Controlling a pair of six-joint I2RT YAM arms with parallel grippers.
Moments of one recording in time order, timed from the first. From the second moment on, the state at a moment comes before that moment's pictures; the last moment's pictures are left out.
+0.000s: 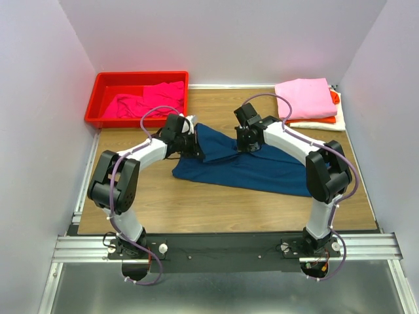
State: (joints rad) left arm -0.37 1.73 1.04 -0.15 0.47 -0.46; right arm 0.56 1.89 1.43 -0.63 0.08 0.44
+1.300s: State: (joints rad) left arm -0.37 1.55 0.93 -0.40 0.40 -0.48; right arm 0.60 1.87 1.43 -0.82 -0.09 0.37
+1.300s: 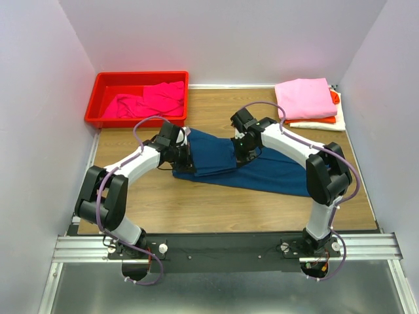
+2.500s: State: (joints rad) left arm -0.37 1.68 1.31 -0.56 0.32 -0.39; right arm 0.52 1.94 1.61 -0.93 0.08 0.32
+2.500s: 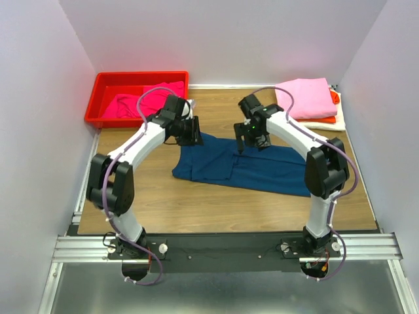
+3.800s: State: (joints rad) left arm -0.40 2.39 1.91 -0.41 0.51 -0.31; right arm 0.26 1.90 1.30 -0.64 -0.18 0.27
